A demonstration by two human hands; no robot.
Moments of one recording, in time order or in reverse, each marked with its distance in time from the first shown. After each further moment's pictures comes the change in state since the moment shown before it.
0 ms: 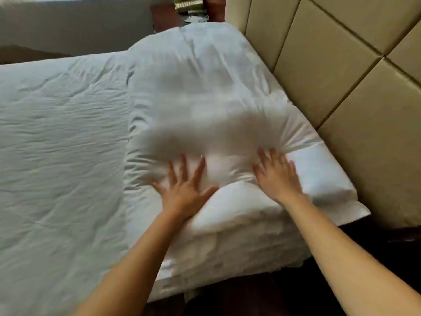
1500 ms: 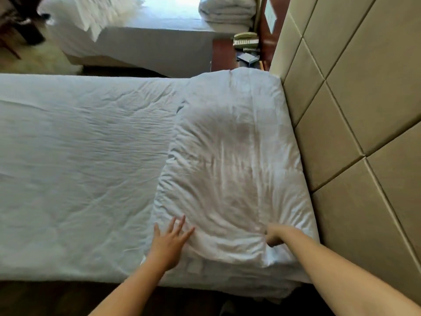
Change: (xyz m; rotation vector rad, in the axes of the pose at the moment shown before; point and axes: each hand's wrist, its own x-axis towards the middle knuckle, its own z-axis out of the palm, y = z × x) left_hand -0.100 0.004 -0.023 0.437 -0.270 -0.014; right_hand 0.002 0.027 -0.072 -0.310 -1.028 -0.246
